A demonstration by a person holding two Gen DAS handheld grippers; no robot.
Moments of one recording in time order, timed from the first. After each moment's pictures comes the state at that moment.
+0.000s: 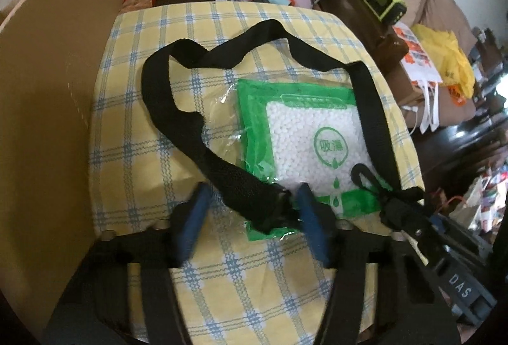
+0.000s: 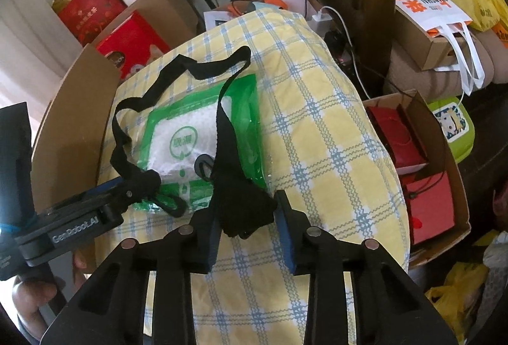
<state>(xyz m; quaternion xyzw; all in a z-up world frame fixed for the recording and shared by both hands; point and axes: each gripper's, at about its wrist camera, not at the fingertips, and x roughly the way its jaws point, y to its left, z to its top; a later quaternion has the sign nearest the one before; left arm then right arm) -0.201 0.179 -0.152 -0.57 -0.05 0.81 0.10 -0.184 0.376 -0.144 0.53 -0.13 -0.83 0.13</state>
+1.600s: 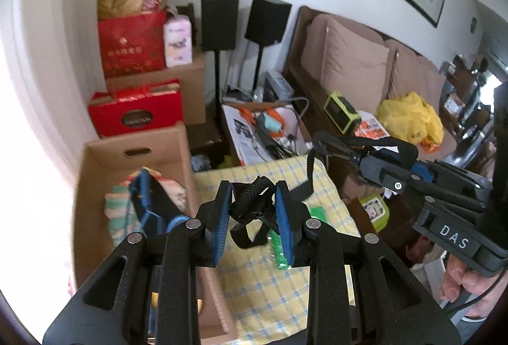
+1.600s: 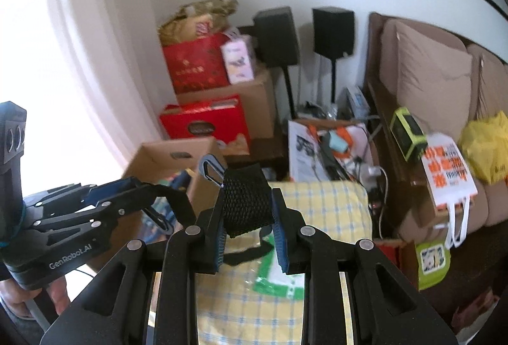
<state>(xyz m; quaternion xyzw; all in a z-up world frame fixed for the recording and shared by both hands) -0.169 0.081 0.111 -0.39 -0.03 0.91 0.12 -0.178 0.267 0.108 0.36 0.00 -0.90 0.23</state>
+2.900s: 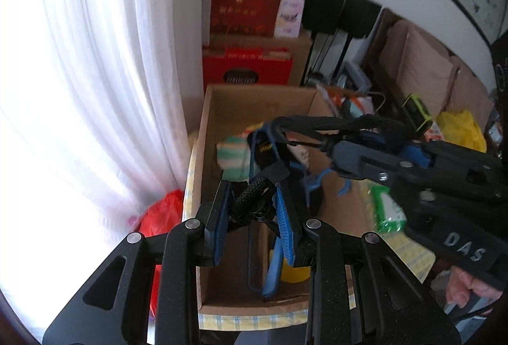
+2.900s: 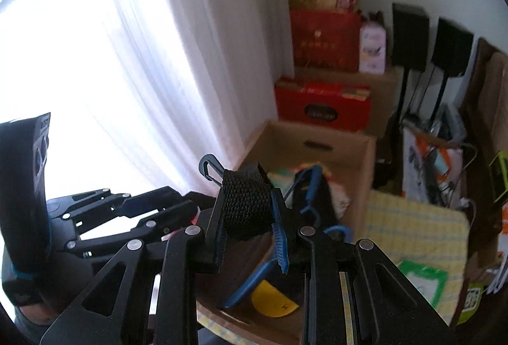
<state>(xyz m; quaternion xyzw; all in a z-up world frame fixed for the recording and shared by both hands) -0.129 -0.114 0.058 -0.45 -0.07 0.89 -0.01 -0.141 0.030 0.085 0.39 0.06 -0.83 0.39</state>
